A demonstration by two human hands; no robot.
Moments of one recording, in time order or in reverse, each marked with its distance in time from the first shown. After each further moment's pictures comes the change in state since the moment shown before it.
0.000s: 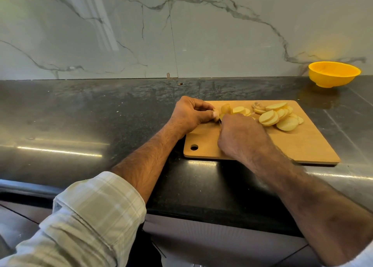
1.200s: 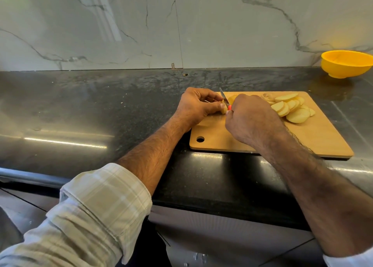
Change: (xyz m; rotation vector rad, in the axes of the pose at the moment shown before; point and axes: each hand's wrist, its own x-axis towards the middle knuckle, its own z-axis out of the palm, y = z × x) left_hand 0.007 -0.014 0.001 0.023 0.017 0.089; right_hand 0.008 0.006 0.005 0.113 0.212 -0.017
